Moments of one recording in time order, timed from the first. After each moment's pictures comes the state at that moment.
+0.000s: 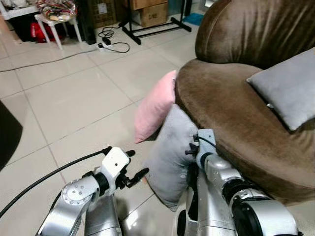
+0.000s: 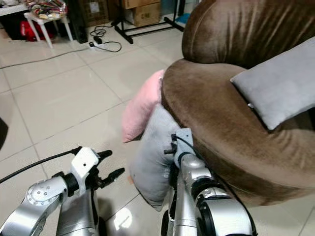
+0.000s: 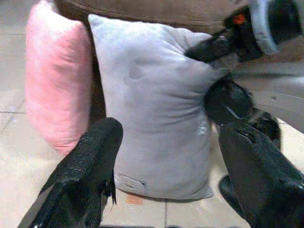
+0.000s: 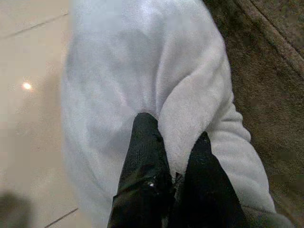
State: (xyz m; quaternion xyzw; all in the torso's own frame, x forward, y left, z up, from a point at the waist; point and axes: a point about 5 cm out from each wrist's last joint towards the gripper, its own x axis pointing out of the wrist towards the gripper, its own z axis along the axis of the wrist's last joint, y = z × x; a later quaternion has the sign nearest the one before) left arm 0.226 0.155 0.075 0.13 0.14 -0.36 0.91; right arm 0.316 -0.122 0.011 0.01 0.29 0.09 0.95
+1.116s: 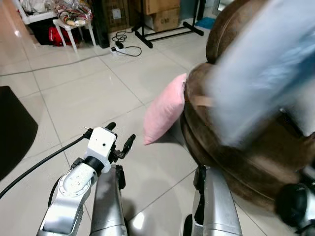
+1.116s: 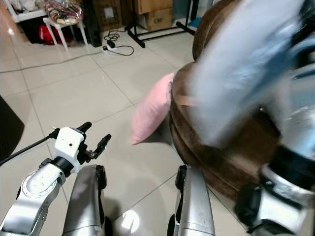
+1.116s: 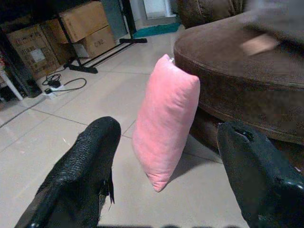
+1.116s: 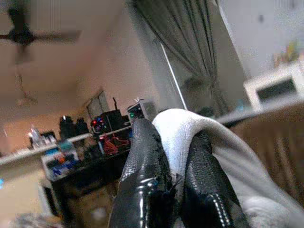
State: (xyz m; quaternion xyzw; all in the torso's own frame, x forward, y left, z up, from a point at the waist) left arm 0.249 0.166 0.108 0.13 0.03 -0.20 0.97; right arm 0.292 -0.262 0.344 0.15 -0.29 -0.05 0.94
